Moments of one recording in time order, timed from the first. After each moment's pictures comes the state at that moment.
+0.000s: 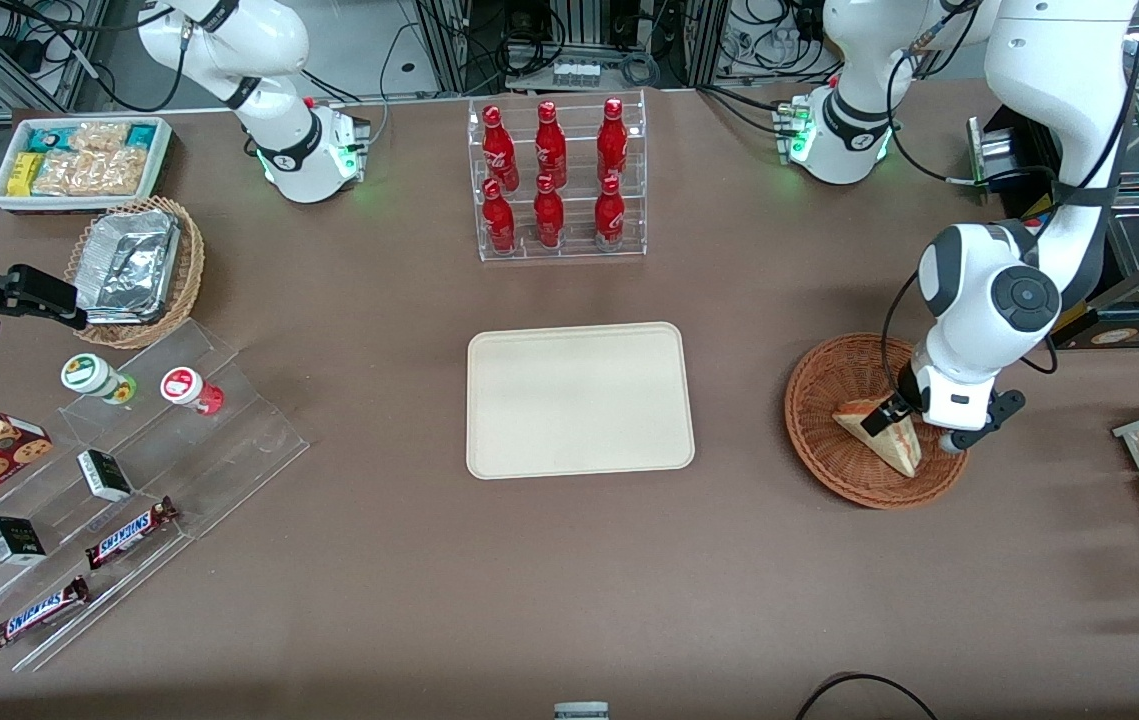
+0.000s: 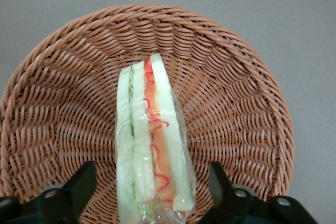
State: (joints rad) arm -0.07 0.27 -0.01 -2.21 0.02 2.54 -0.68
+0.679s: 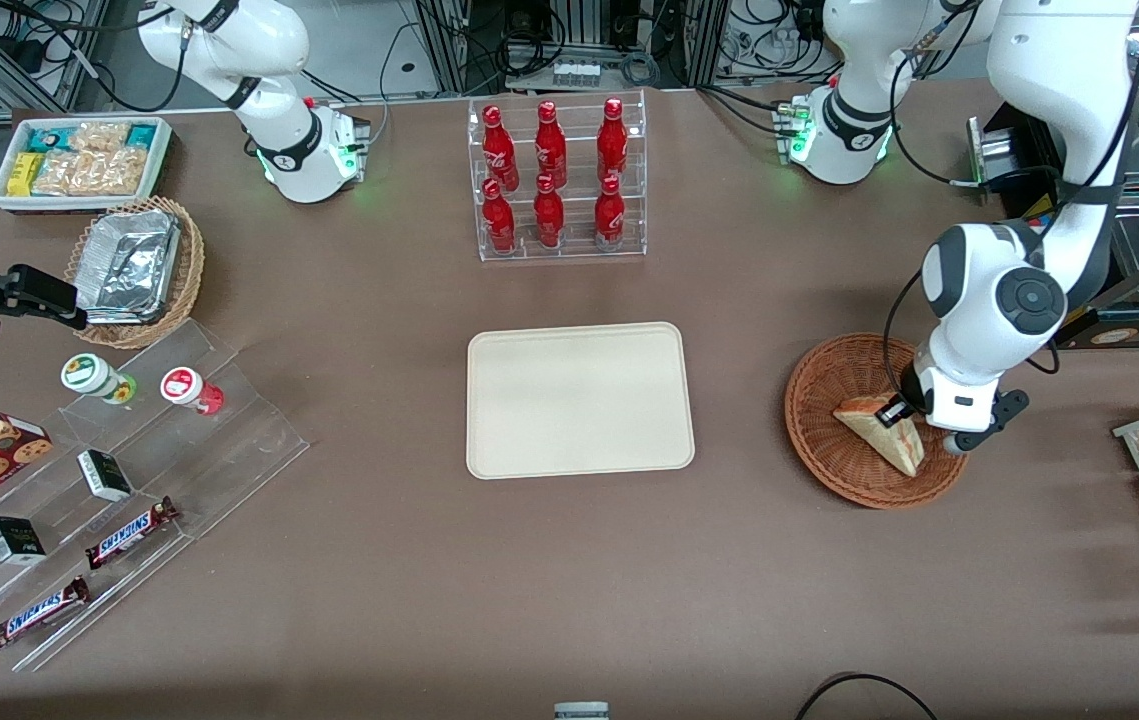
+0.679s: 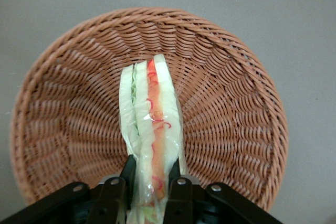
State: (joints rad) arm -0.07 0.23 -0.01 -2.15 0.02 2.40 -0.69
